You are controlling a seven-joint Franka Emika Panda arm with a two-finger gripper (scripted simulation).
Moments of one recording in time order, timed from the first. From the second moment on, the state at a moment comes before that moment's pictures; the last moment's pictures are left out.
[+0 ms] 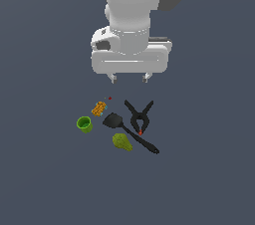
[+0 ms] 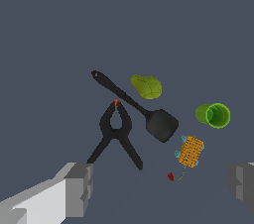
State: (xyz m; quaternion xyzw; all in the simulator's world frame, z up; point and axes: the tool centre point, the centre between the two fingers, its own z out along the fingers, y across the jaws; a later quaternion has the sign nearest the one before) arm 0.010 0.007 0.326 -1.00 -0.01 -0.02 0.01
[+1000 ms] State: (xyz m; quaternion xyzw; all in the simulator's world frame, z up) arm 0.015 0.023 0.310 -1.00 -0.04 -0.01 0.01
